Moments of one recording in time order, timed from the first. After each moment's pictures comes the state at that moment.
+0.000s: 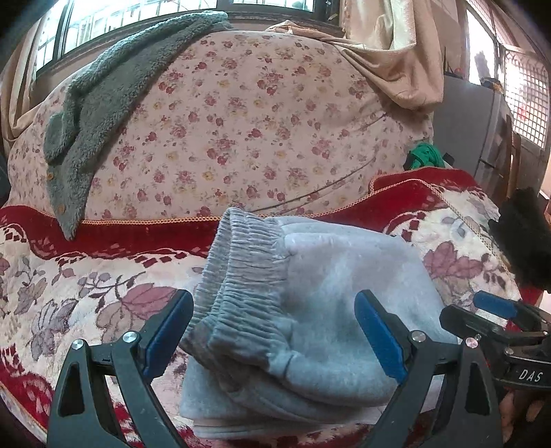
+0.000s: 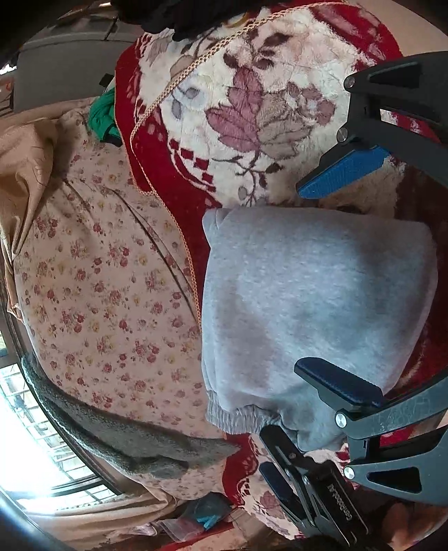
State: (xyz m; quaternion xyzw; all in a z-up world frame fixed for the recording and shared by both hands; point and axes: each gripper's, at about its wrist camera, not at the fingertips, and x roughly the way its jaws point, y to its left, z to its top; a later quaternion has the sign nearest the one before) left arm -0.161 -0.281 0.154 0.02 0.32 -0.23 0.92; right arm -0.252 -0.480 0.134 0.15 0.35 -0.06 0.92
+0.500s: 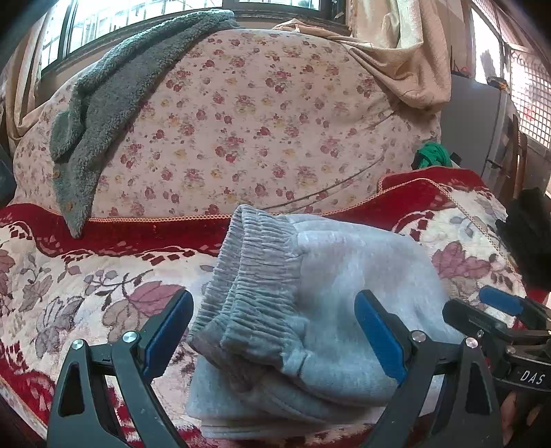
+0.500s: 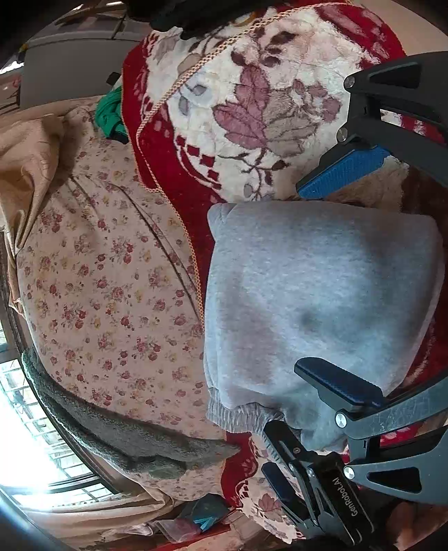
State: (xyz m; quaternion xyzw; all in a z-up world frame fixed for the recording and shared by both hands) left arm -0.159 -0.274 0.152 0.02 0.32 -0.21 0.92; right arm -0.245 -0.471 0.137 0.14 0.35 -0.07 0.93
